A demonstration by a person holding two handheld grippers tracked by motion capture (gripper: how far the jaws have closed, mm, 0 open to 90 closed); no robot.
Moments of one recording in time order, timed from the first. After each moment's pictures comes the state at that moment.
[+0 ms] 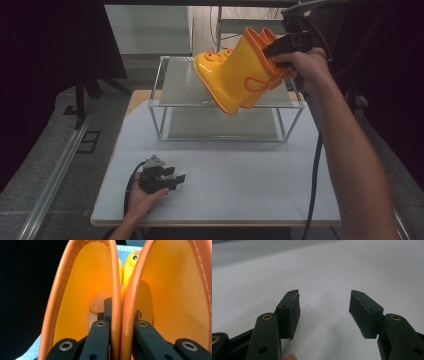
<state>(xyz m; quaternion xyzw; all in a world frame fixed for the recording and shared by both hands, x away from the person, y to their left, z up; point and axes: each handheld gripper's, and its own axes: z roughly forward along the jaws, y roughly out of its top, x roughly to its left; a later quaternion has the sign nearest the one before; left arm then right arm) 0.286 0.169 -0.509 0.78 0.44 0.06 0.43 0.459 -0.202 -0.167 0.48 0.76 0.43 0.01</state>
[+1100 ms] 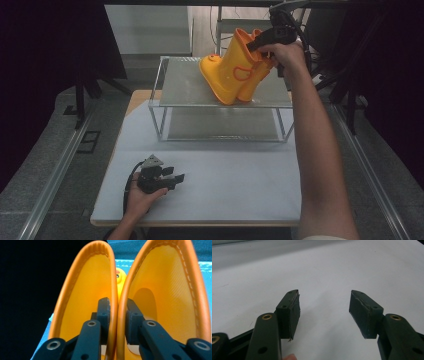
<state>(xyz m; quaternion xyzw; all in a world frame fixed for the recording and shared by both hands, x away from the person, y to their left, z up) 0.285 0.172 -0.507 0.78 0.45 0.06 0.43 0.525 -0.186 -0.190 0.55 0.73 0.42 0.02</state>
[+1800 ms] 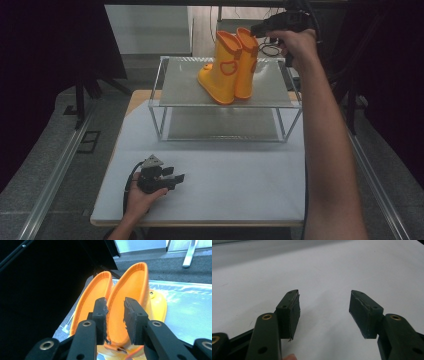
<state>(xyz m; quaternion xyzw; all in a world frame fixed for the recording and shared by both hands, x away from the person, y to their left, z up) 0.285 0.171 -0.507 0.78 0.45 0.06 0.43 0.508 -0.204 -0.150 0.52 0.70 0.48 0.04</state>
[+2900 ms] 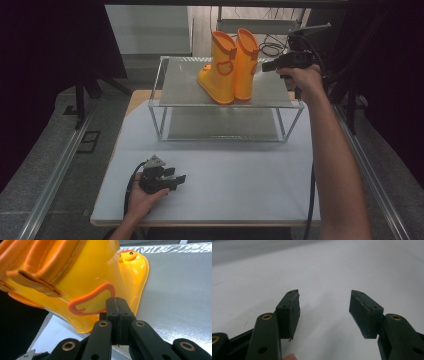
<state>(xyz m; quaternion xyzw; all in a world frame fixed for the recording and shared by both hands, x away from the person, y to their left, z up) 0.285 0.167 -0.509 0.79 0.45 0.06 0.43 0.495 -0.238 -0.235 0.53 0.73 0.44 0.03</state>
